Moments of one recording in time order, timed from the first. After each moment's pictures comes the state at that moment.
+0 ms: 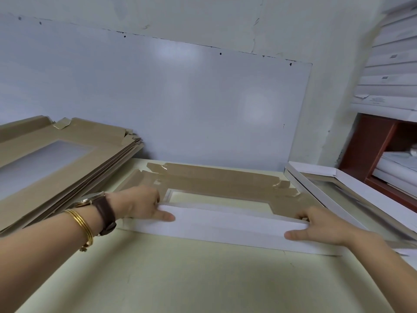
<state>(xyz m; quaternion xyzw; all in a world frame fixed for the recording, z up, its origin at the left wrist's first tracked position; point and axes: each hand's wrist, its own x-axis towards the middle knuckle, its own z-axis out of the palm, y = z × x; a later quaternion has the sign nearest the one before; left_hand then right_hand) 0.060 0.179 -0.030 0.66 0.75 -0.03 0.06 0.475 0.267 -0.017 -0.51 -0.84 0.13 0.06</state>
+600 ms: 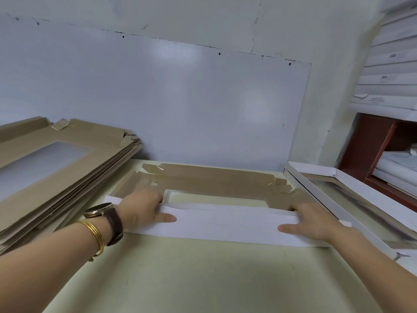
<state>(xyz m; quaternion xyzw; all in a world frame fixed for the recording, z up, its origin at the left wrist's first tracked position) 0.051 0.192 -0.066 0.67 0.74 0.05 -0.02 0.466 0.293 -0.035 -0.56 -0.82 0.05 0.06</state>
